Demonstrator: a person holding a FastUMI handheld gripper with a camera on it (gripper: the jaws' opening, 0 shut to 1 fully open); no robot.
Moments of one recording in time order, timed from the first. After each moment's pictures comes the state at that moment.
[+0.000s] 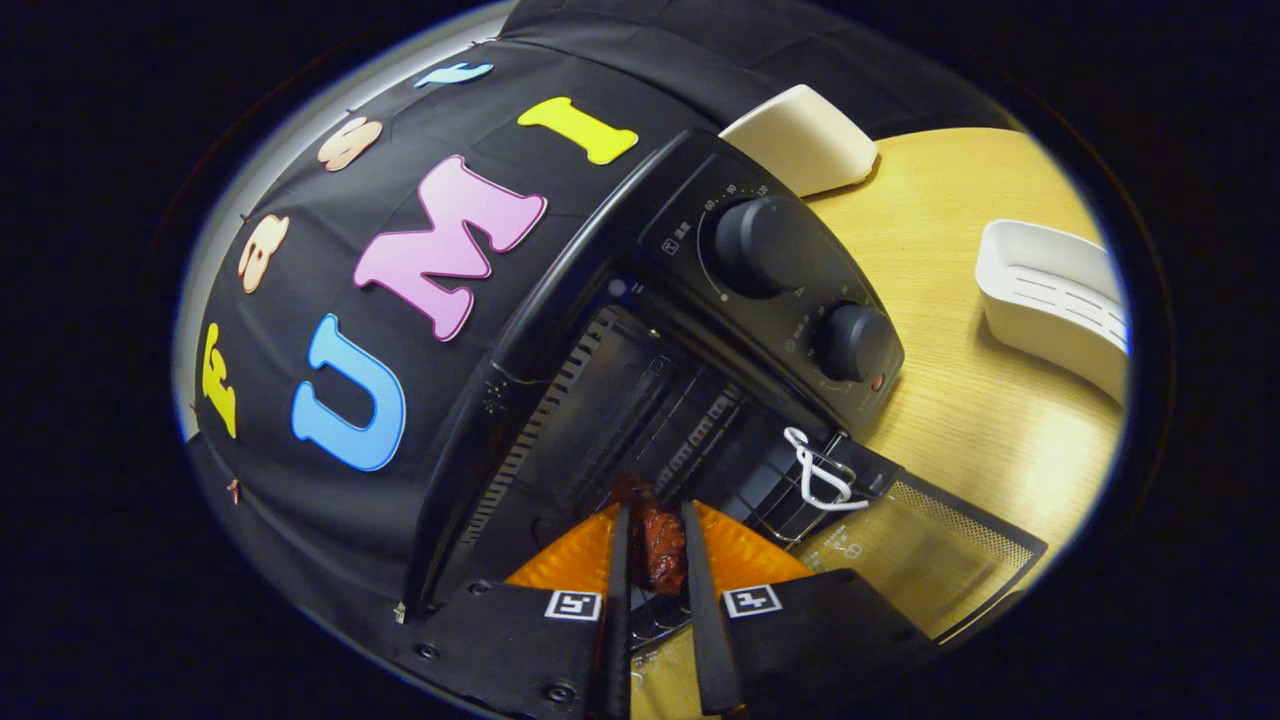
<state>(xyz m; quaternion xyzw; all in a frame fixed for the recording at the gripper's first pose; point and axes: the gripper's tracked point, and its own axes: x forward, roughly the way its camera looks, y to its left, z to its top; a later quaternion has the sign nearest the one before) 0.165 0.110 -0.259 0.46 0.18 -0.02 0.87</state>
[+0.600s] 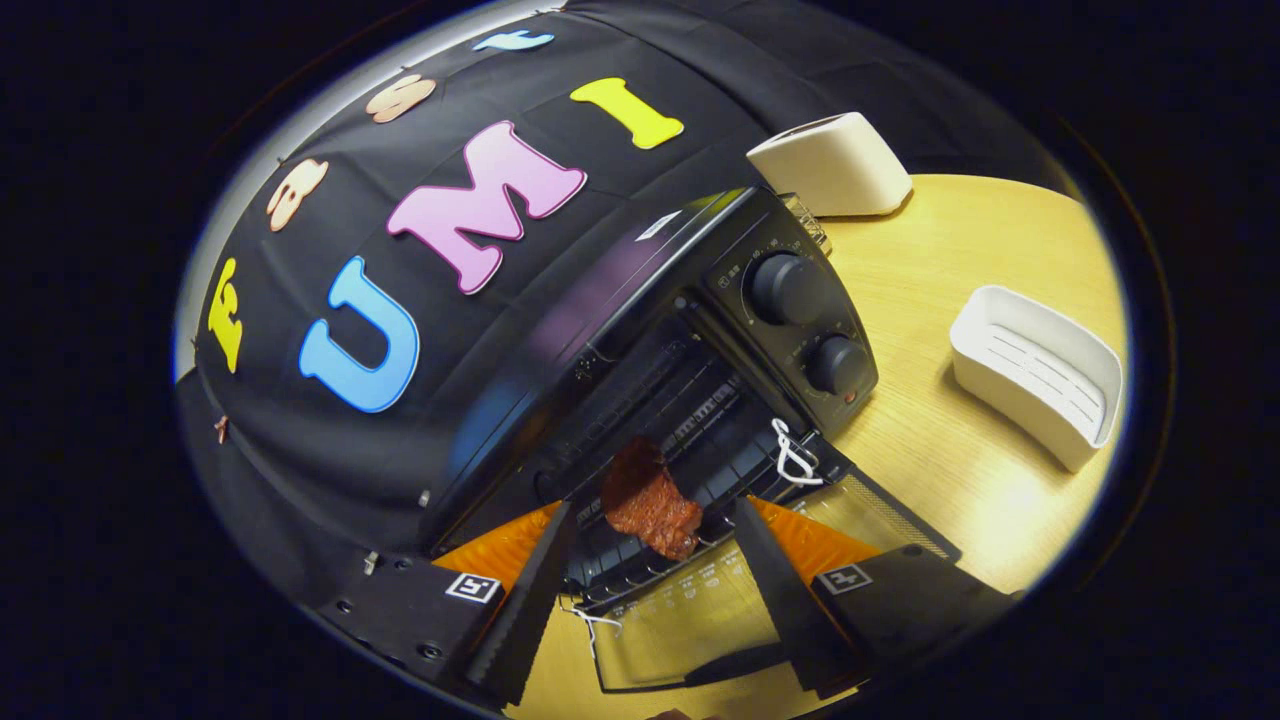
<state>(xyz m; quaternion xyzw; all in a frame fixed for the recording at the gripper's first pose) 0.113 0.107 -0.241 0.37 0.22 0.01 0.90</state>
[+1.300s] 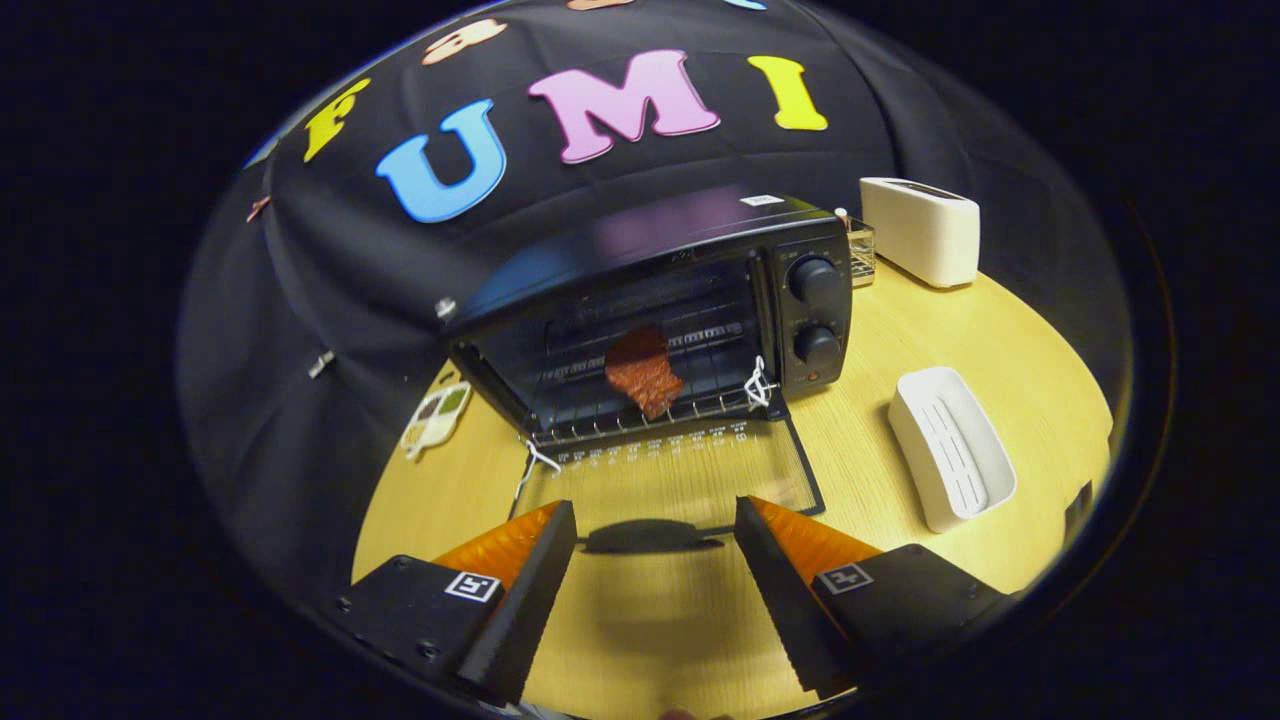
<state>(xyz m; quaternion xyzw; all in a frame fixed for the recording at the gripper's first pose) -0.001 0.105 -0.250 0.11 0.34 0.11 0.93</state>
